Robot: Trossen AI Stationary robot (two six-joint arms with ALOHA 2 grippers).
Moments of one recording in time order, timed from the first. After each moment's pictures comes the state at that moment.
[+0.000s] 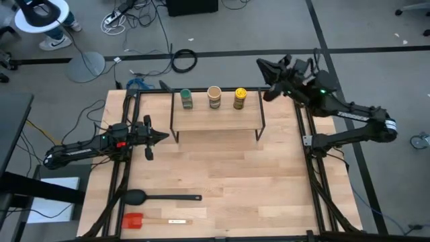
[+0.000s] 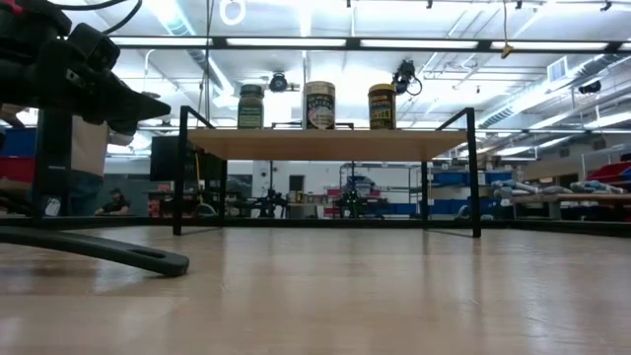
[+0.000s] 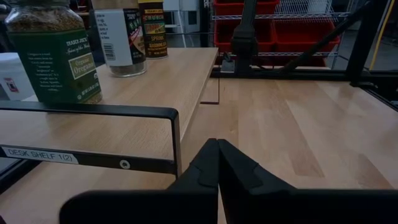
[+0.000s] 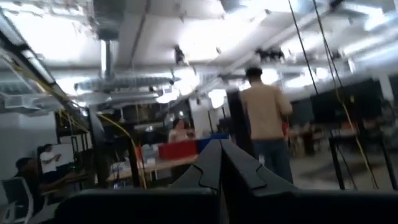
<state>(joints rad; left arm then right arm) 0.21 0.06 0.06 -0.10 0.05 0.02 -0.30 1.07 1.07 0.47 0.19 0.13</state>
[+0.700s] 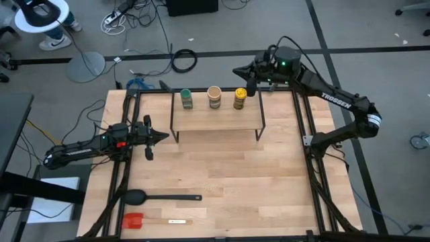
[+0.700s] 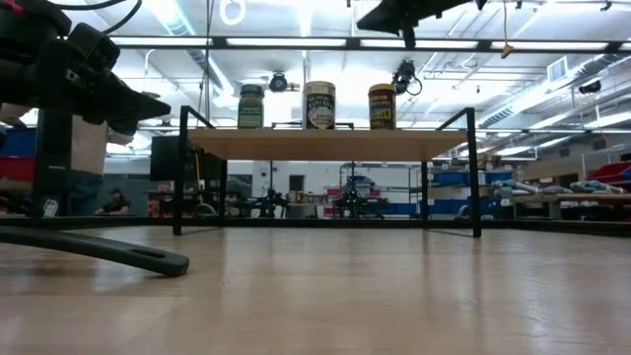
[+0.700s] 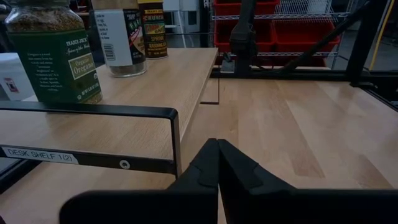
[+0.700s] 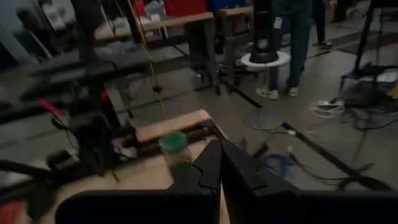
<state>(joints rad) 0.21 0.06 0.06 -0.09 0.05 0.02 -0.56 1.32 1.33 -0.17 -0.24 0.07</state>
